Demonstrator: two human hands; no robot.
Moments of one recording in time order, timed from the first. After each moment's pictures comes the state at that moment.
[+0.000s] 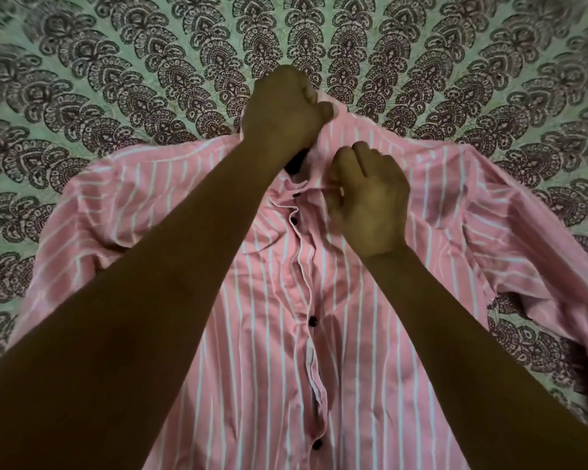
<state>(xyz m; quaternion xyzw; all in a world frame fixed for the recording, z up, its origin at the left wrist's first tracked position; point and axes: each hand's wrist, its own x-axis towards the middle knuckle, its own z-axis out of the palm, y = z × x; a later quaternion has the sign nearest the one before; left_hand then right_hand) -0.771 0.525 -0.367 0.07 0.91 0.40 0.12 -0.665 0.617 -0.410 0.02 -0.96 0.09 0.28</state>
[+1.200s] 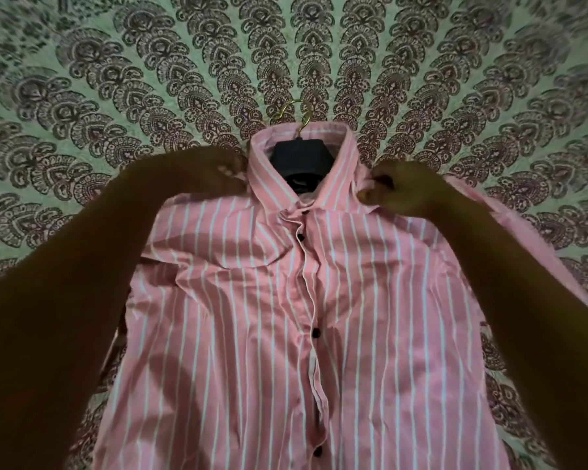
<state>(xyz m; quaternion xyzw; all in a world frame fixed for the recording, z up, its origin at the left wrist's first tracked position) -0.812 0.395 -0.422 0.19 0.92 0.15 0.29 -0.709 0.691 -0.392 -0.06 -0.95 0.21 -0.23</state>
